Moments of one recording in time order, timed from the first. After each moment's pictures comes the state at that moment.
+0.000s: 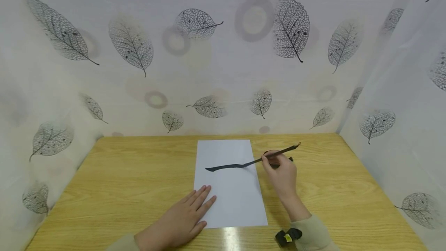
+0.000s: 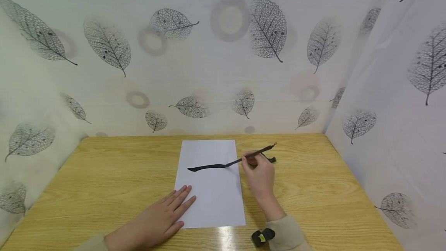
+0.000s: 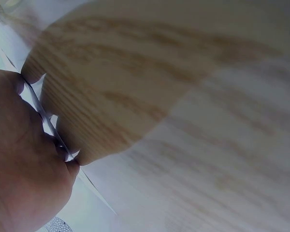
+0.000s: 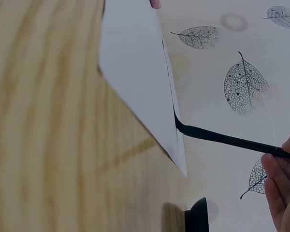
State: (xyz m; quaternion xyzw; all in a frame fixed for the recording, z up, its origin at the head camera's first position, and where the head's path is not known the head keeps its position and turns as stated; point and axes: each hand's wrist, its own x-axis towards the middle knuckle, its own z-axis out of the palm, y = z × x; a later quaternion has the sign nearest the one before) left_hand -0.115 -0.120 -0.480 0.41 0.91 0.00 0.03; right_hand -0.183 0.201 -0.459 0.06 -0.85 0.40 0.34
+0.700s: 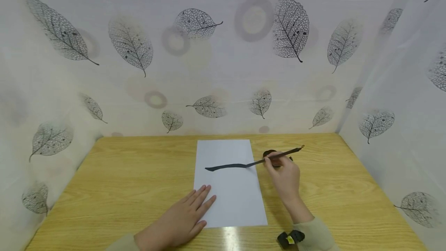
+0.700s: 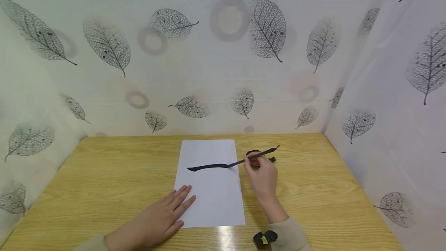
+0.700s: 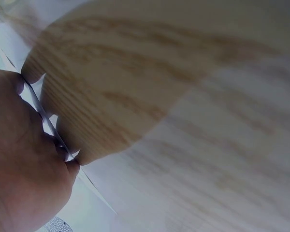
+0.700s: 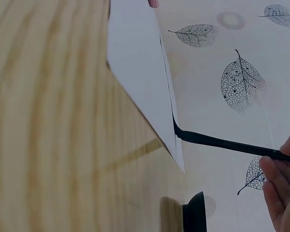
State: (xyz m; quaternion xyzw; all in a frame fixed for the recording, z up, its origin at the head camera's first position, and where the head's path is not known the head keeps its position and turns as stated) left_hand -0.115 -0.120 -0.482 0.41 0.91 0.00 0.02; right_hand -0.178 0.206 -0.459 0.04 -0.86 0.38 0.35
